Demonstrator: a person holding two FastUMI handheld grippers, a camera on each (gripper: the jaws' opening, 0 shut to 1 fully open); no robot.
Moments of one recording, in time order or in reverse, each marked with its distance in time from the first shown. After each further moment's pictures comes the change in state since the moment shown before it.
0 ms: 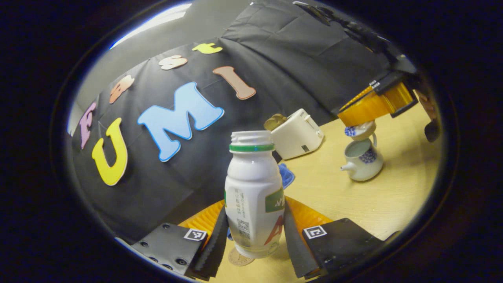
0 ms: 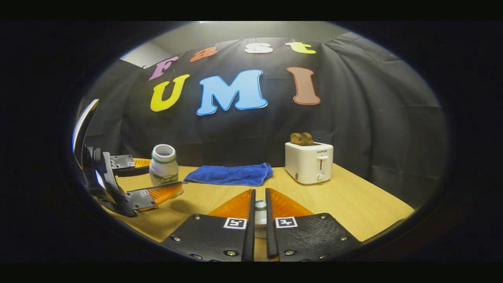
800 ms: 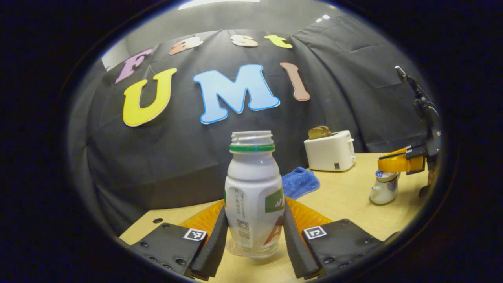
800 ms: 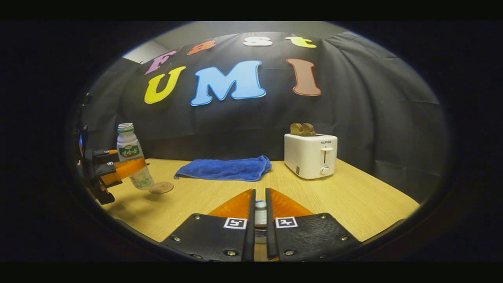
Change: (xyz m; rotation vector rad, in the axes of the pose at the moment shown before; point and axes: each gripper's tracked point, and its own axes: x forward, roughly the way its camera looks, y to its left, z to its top) left arm -0.014 0.075 -0.047 -0.400 0.034 0.138; right arm 0.025 -0.006 -0.025 0.005 0.055 -0.026
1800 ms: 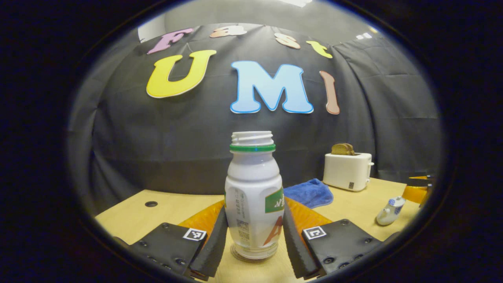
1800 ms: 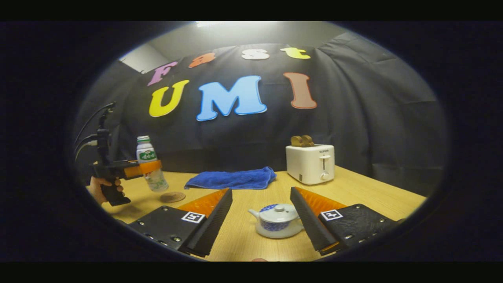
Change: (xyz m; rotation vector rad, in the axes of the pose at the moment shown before) left arm 0.034 0.059 -0.013 -0.232 0.023 0.067; right arm -0.046 0.042 0.019 -0.043 -0.174 0.024
